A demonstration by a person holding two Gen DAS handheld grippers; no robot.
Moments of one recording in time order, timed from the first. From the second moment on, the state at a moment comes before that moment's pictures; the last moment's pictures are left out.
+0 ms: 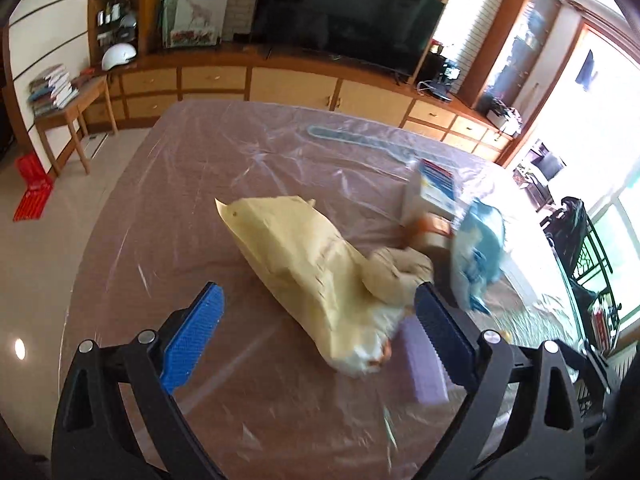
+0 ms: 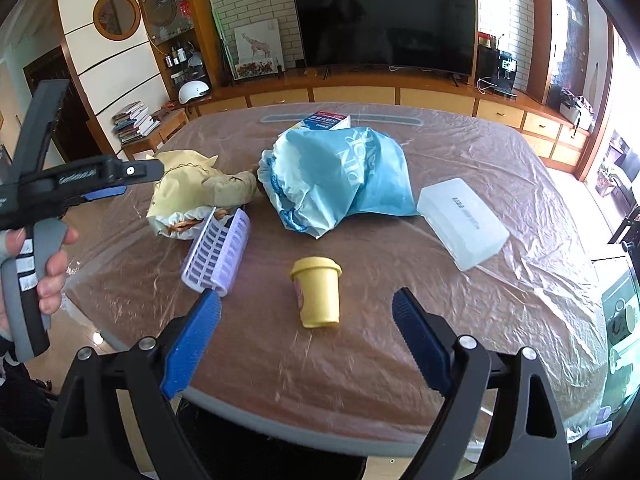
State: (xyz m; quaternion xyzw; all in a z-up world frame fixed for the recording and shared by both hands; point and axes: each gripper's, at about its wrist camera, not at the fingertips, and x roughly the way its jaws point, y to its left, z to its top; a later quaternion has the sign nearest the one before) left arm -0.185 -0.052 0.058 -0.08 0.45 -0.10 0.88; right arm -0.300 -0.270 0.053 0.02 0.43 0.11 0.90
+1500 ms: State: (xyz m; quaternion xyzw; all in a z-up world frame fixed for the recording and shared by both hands) left arm -0.186 -0.050 0.088 -0.05 0.40 -0.13 0.91; right arm -0.279 -0.272 0.031 0.05 0.47 0.13 0.87
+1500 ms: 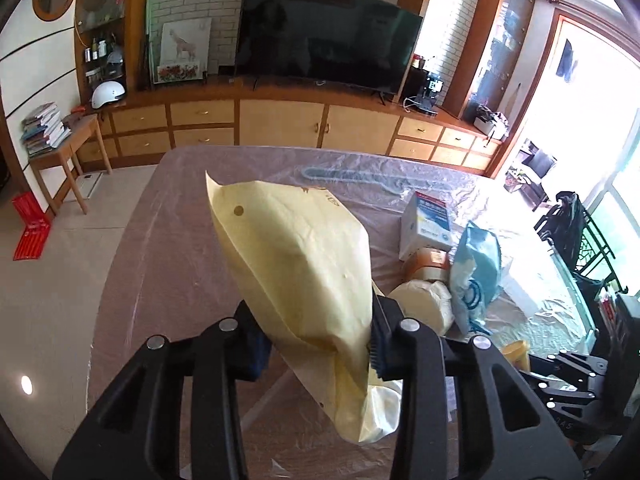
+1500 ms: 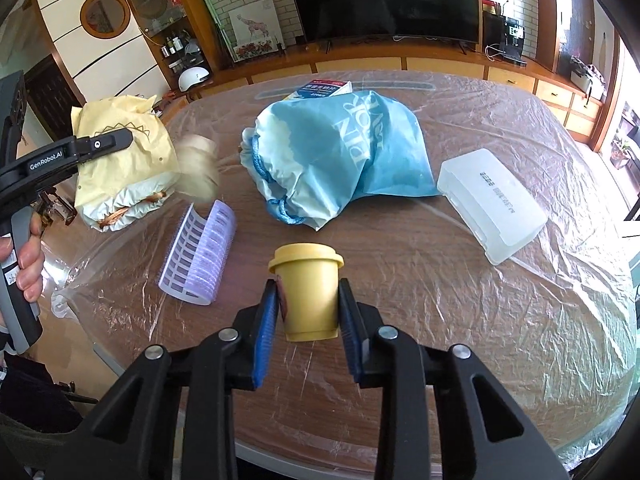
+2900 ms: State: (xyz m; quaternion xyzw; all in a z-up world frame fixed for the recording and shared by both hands) left arm -0.293 -0.087 0.087 -0.04 0.42 -0.23 0.88; right arm -0.325 -0.299 0.077 0.10 0.44 0.18 0.88
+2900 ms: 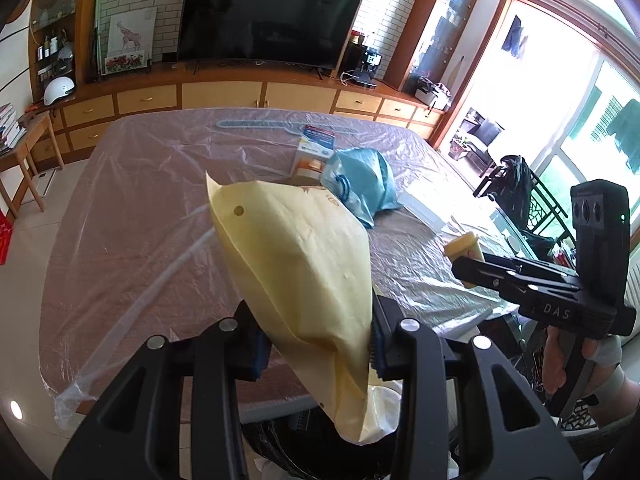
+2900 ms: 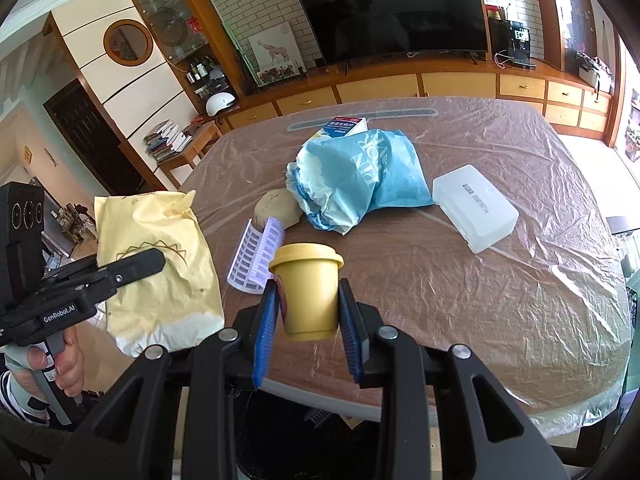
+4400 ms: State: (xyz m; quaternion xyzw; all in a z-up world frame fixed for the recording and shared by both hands) left arm -0.381 -0.131 0.002 0.04 0.52 -0.28 0.81; right arm -0.416 -0.285 0.015 0.03 0.52 0.21 0.83
